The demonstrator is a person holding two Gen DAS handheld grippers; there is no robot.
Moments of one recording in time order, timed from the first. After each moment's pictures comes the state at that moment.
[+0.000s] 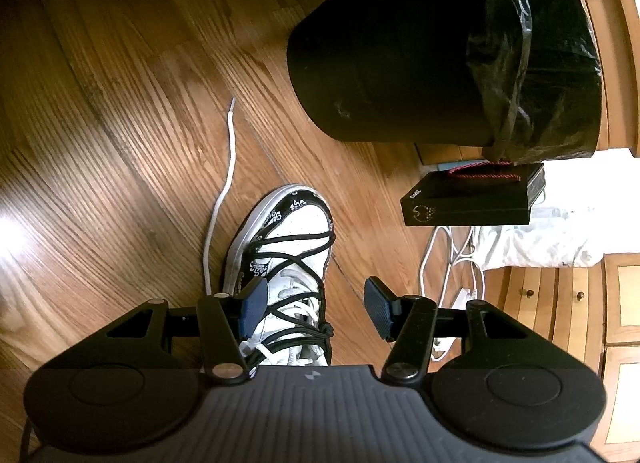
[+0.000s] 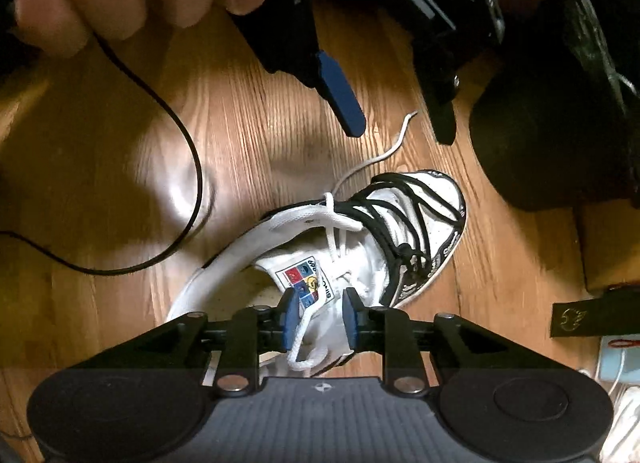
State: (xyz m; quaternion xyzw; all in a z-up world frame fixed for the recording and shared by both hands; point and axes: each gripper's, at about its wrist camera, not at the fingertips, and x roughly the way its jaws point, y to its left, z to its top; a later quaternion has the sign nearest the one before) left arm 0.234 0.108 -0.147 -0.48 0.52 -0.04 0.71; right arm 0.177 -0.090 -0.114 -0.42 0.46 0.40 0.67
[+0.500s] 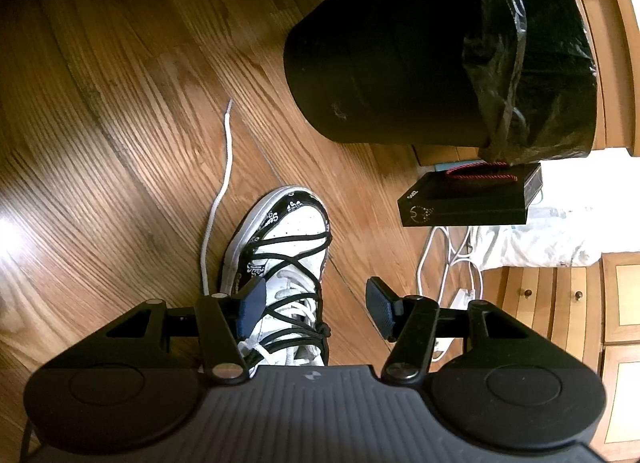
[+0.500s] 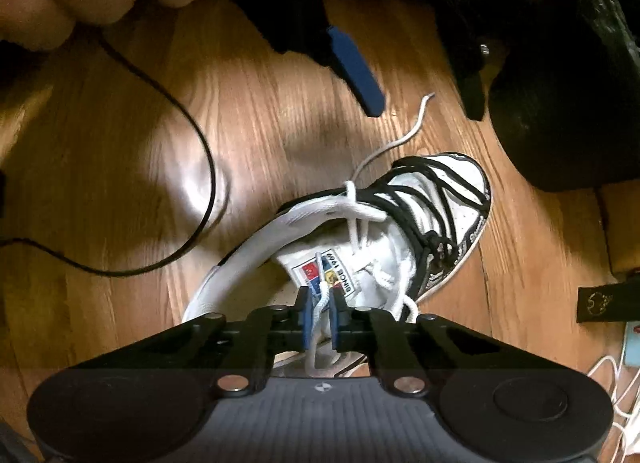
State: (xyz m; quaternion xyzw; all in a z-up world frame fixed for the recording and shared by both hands) left arm 0.234 0.107 -0.145 -0.48 0.52 -0.05 0.71; right arm 0.178 -0.088 -0.119 -0.41 0.48 0.41 0.66
